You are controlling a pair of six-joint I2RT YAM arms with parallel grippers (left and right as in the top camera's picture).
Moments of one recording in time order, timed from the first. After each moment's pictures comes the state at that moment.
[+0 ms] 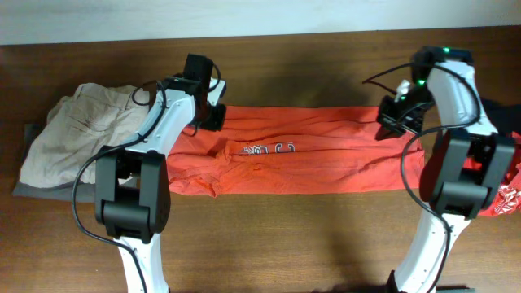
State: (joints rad) left arm -0.22 2.15 1.67 -0.78 0.05 0.07; right arm -0.18 2.22 1.91 -1.47 -0.30 0.23
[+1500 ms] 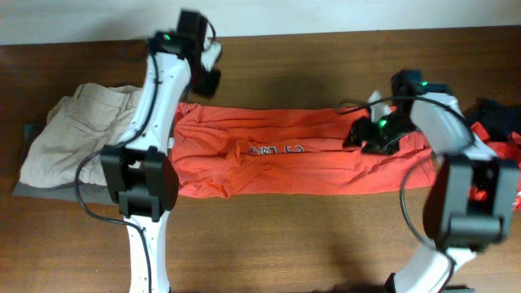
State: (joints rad) left arm -0.21 2.35 2.38 -1.26 -0.01 0.15; right arm -0.11 1.92 1.46 -1.08 -0.46 0.02
